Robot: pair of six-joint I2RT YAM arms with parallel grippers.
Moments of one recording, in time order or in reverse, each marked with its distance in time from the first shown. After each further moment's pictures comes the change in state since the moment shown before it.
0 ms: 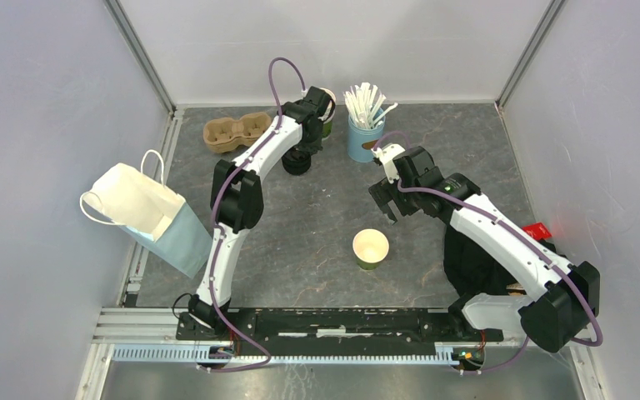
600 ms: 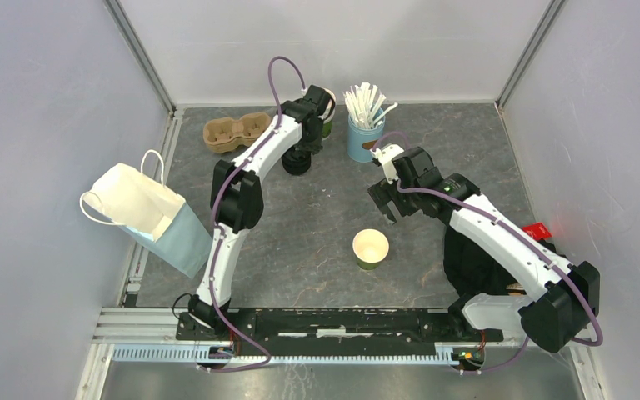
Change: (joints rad) left arm 0.000 0.000 0.008 -0.008 0.004 0.000; right arm 0.004 0.000 0.000 0.000 0.000 0.000
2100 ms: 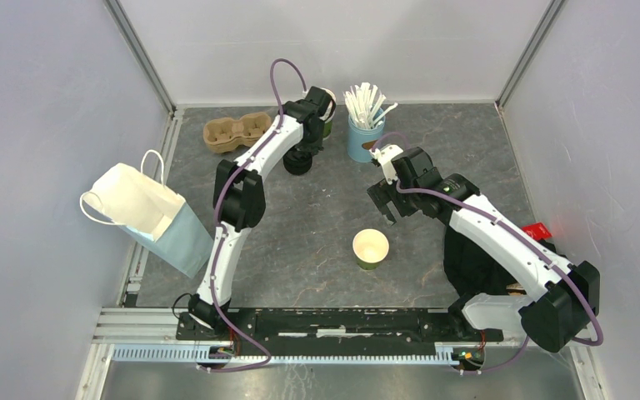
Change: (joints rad) left arm 0.004 0.035 0.041 -0.024 0.026 0.000; right arm 0.006 0.000 0.000 0.000 0.000 0.000
